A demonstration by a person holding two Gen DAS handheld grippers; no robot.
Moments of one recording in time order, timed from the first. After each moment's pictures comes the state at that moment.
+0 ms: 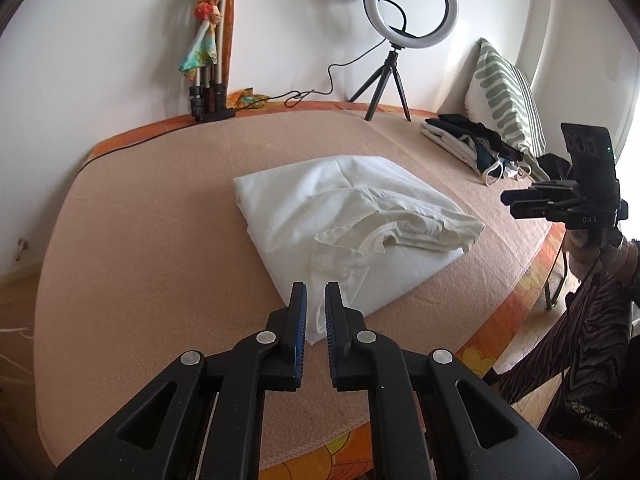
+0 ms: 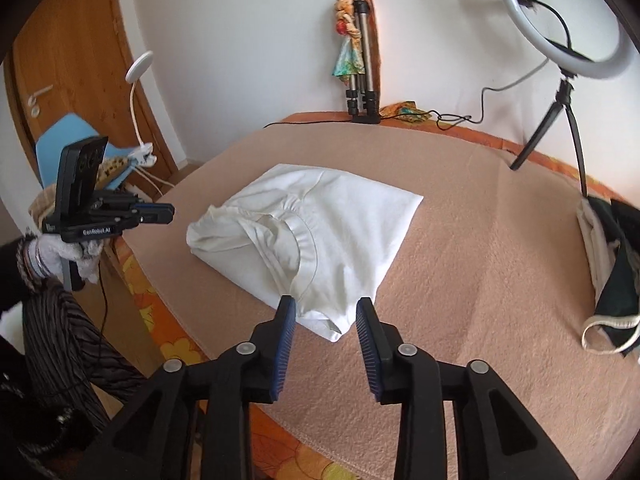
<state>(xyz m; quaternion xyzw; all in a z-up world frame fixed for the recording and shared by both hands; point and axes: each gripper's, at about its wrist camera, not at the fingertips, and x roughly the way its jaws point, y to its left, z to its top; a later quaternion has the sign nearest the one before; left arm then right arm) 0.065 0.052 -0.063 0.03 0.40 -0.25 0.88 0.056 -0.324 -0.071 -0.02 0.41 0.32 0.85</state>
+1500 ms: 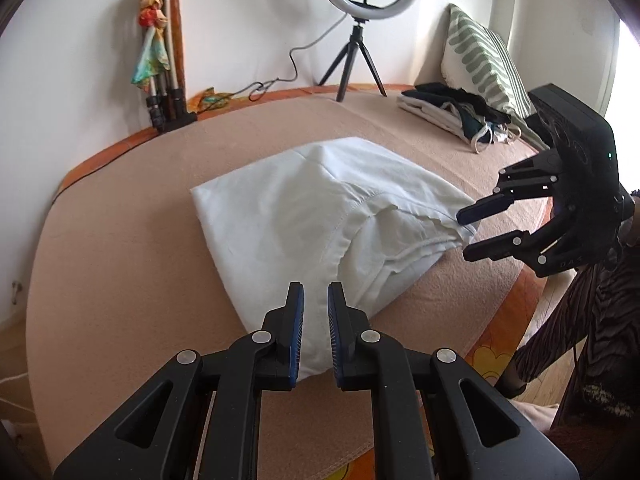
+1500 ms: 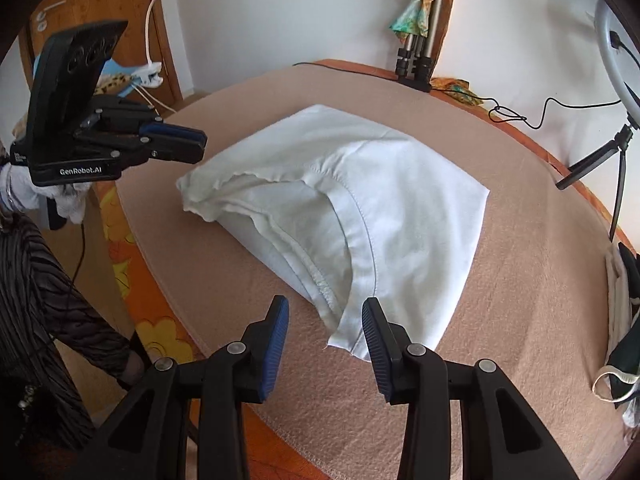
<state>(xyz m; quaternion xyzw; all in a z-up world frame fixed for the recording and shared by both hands) 0.080 0.006 -0.090 0.12 0.41 -0.29 0.86 0.051 -0.232 -0.122 -0.18 0.45 0.33 0.81</state>
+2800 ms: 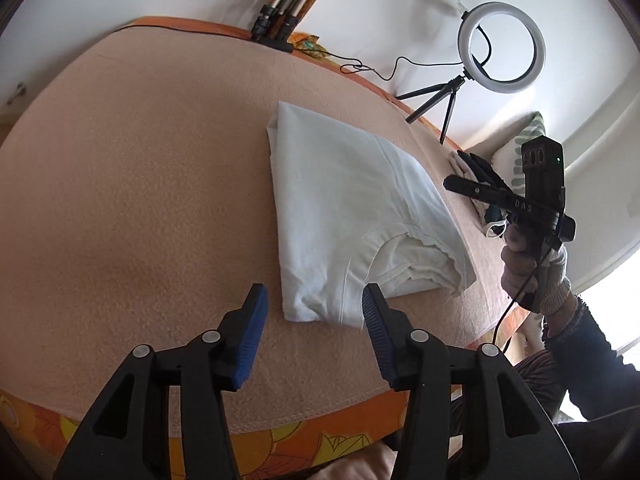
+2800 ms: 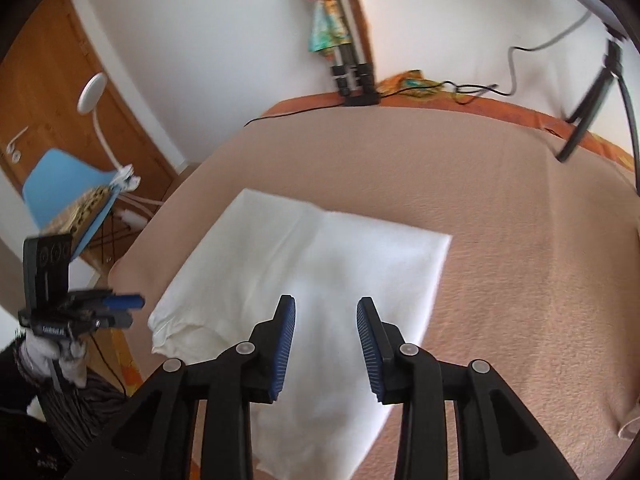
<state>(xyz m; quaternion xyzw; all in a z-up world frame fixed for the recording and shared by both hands) 0.082 0.081 -0.111 -0.17 0.49 -0.20 0.83 0.181 -0.288 -0.104 0.02 0.47 0.33 0.82</state>
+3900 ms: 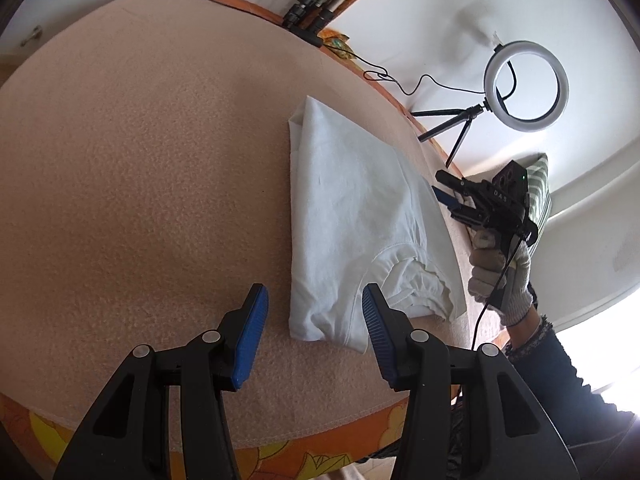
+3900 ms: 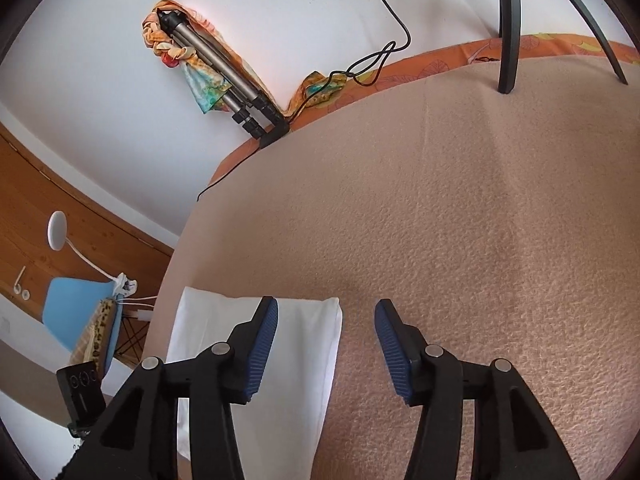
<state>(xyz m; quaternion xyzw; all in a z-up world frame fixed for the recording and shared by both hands) 0.103 0.106 -0.131 -0.27 0.50 -0.20 0.80 0.268 -0.338 -0.143 0.21 0.50 0.30 0.79</state>
